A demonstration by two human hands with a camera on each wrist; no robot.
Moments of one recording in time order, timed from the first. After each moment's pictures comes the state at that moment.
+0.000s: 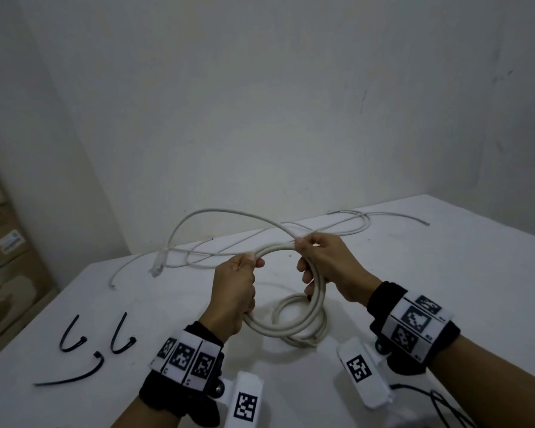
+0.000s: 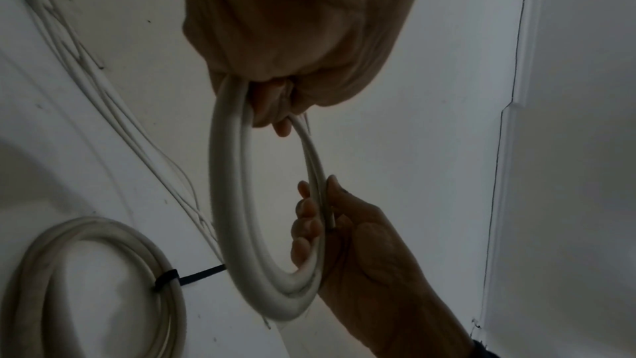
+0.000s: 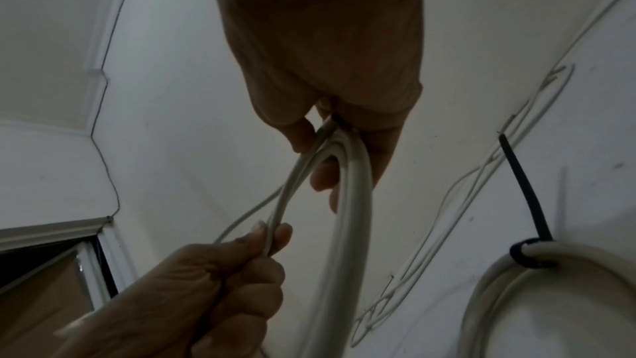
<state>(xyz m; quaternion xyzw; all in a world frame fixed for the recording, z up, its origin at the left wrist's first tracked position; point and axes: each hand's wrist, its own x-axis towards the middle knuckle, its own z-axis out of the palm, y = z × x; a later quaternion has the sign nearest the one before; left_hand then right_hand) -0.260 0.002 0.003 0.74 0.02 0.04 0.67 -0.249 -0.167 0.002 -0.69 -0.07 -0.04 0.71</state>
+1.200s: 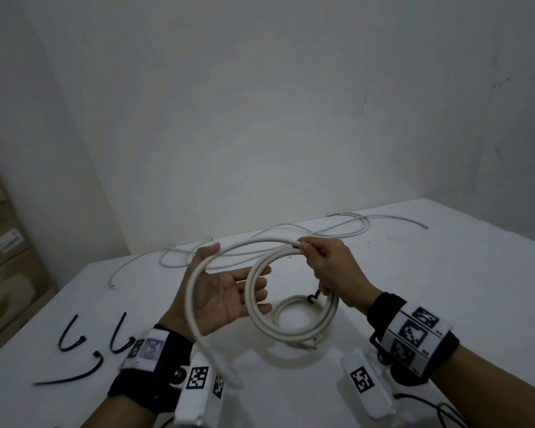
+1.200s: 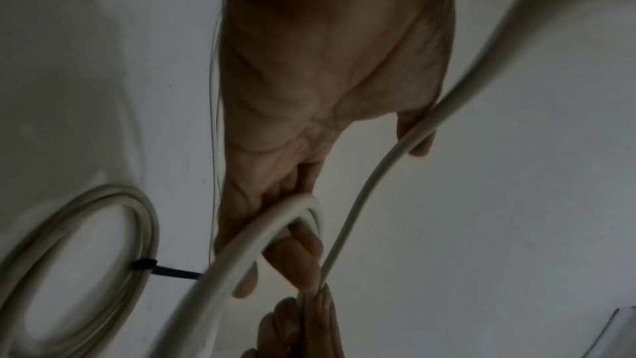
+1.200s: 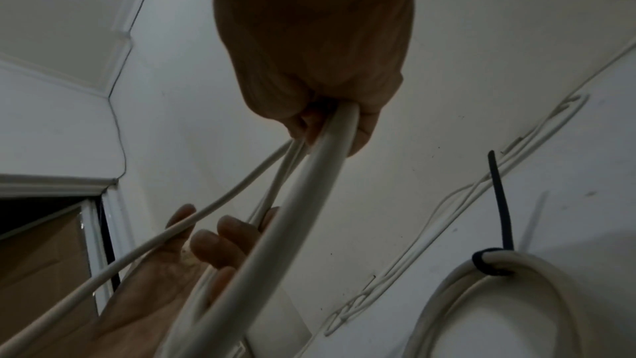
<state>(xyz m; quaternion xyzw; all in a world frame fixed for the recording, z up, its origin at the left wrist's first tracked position) -0.238 0.061 -0.001 0.42 -0.11 -0.36 0.82 -0.253 -0.166 -0.004 -0.78 -0.10 -0.17 0.59</state>
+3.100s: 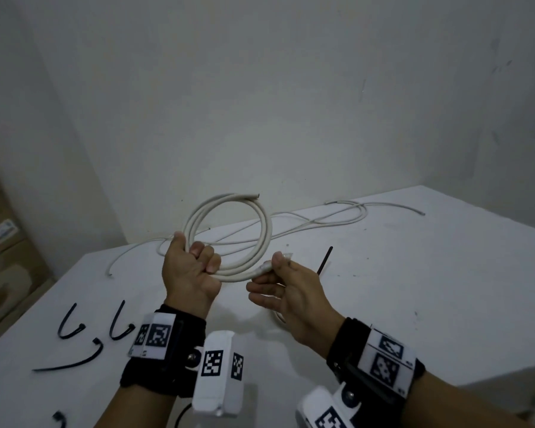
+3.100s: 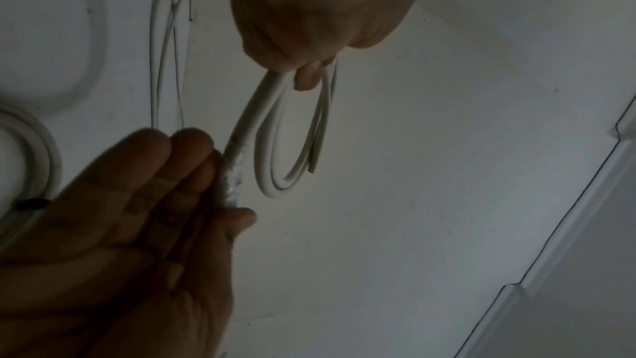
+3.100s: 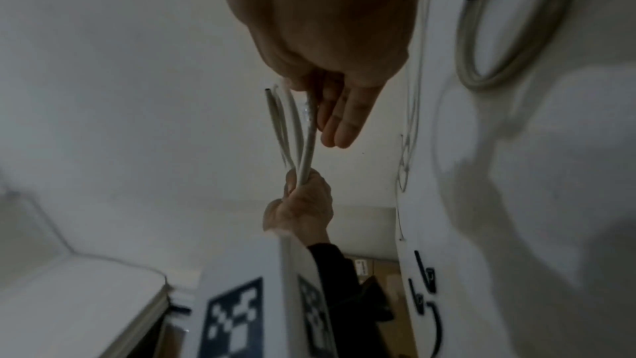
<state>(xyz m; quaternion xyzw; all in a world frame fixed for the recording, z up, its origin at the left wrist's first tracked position) -0.249 0.040 0.025 0.33 0.09 0.10 0.94 -0.300 -0.097 -0.021 -0.47 0.00 0.01 0.88</state>
